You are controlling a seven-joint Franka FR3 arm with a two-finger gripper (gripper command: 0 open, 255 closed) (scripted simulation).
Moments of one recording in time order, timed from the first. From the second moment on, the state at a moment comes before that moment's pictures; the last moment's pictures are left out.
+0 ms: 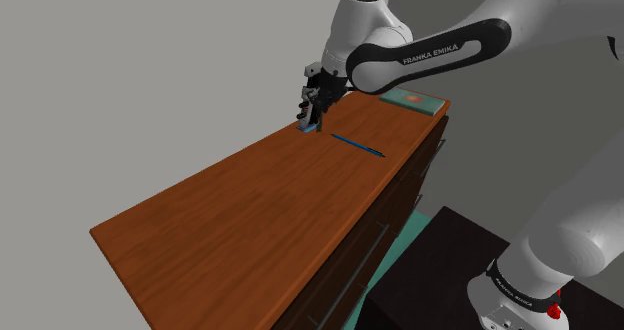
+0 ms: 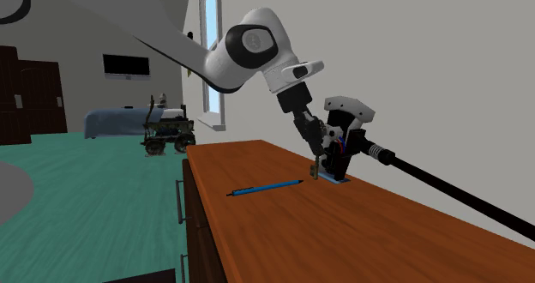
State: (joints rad) arm -0.09 -0.08 0.29 -2.05 -0.28 2.33 0.54
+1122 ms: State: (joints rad) arm -0.08 -0.11 0.29 -1.91 -0.24 2.17 0.49
